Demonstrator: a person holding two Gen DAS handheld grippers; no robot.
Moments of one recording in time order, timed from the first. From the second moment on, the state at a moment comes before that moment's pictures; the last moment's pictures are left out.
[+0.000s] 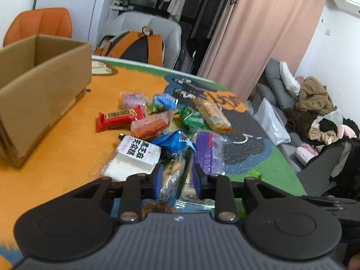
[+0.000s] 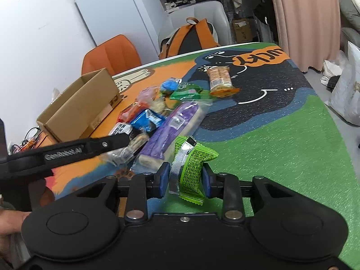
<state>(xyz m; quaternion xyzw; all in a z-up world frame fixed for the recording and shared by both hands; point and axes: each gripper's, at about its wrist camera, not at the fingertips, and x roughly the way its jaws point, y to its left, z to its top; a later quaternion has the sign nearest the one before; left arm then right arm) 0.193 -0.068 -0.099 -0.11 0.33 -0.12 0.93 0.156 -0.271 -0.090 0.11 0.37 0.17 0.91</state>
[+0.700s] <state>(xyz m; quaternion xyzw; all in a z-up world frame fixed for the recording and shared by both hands) 0.191 -0.077 -0.097 -0.09 0.35 -0.12 0.93 0.165 -0.272 -0.084 0.10 0.37 0.16 0.91</state>
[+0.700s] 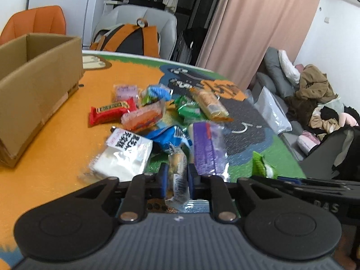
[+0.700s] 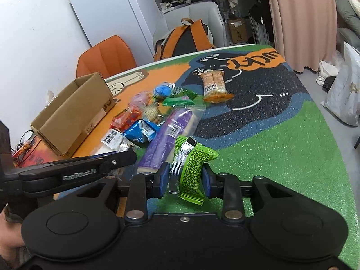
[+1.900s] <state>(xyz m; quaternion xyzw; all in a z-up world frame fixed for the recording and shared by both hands) 0.182 0.089 0.005 -0.13 0.24 0.01 0.96 0.222 -0.113 0.006 0.05 0.30 0.30 0.91</state>
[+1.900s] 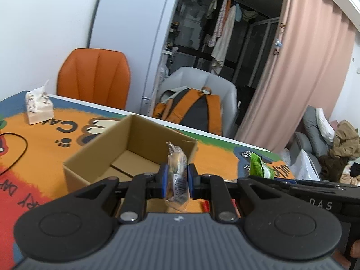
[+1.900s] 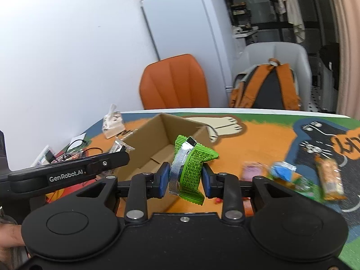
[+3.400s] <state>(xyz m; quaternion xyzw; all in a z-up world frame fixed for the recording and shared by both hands) 0.178 0.167 0.014 -0.19 0.25 0.12 0.94 0.274 -0.022 0.010 0.00 0.34 0.40 0.85</state>
